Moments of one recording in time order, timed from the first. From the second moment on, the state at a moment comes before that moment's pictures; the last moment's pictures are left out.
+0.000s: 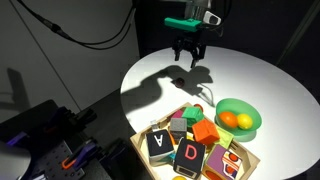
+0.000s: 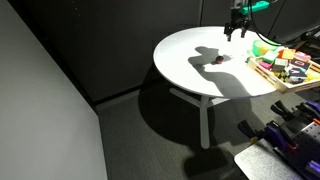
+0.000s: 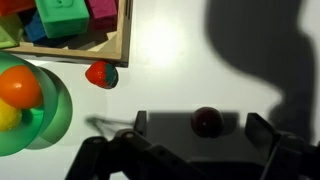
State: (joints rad) arm -0.14 0.77 -0.11 -1.31 0.01 1.83 -0.06
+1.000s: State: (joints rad) arm -0.14 0.82 -0.09 -1.28 0.00 1.83 -0.07
